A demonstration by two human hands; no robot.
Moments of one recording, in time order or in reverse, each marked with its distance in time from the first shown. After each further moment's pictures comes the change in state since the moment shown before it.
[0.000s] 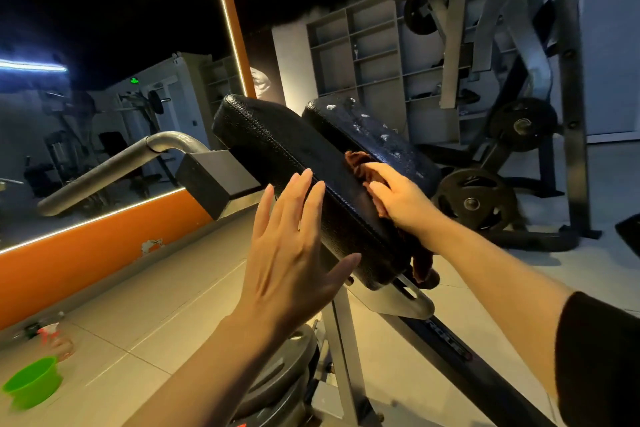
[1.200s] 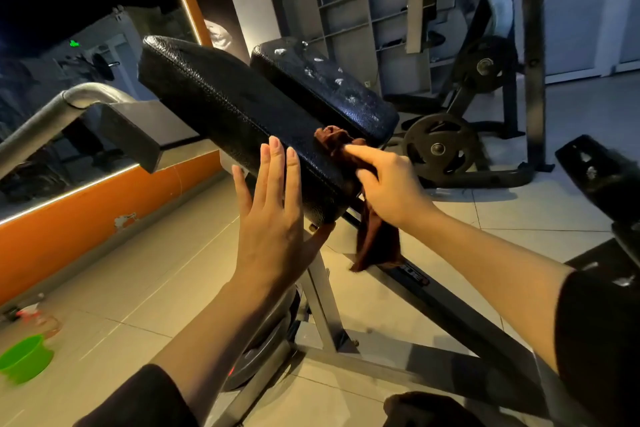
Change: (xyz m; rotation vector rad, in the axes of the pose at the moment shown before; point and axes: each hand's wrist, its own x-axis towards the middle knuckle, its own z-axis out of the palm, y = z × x) left_hand -0.027 0.035 0.048 0.054 -0.025 0.019; right_hand -0.077 0.029 -0.012 -0.153 0.148 -0.043
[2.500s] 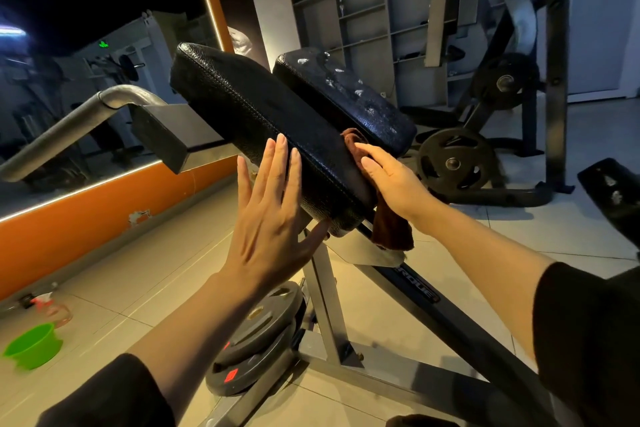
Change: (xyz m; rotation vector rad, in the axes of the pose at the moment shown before) left_hand 0.008 -0.026 -0.008 0.018 0.035 0.052; right_hand 0.030 0.008 0.006 0.176 -0.152 0.094
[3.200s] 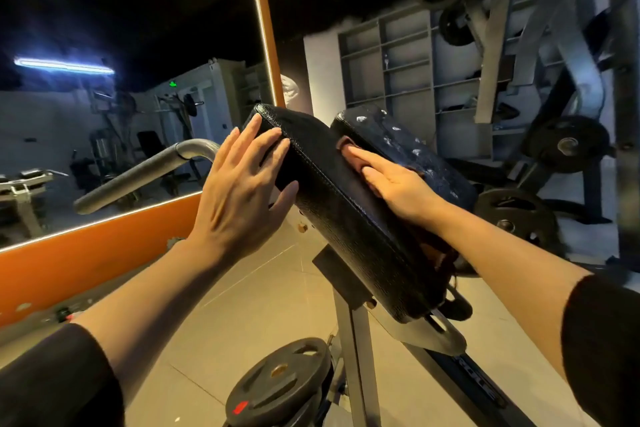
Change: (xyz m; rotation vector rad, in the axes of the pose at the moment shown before) left_hand 0.071 -0.123 -0.030 0.165 0.110 -0.017; right_hand 0.102 -0.058 0.029 -0.150 -0.153 -0.338
